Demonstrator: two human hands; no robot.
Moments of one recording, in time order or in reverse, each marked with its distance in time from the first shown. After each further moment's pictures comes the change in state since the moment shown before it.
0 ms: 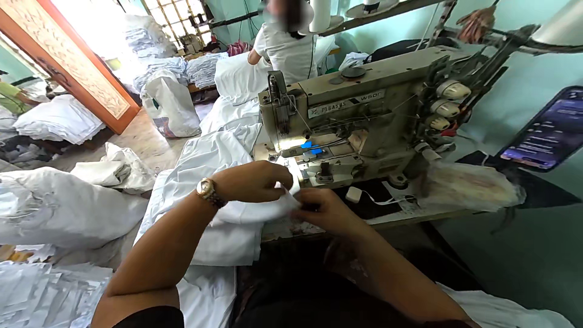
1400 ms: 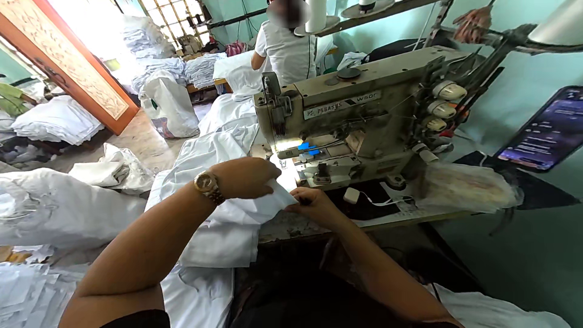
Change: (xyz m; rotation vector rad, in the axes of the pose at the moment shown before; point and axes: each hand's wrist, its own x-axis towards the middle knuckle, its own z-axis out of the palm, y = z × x) left_hand 0.009 0.013 -0.014 0.331 -0.246 -0.350; right_hand 0.002 0.057 0.007 0.069 0.075 0.085
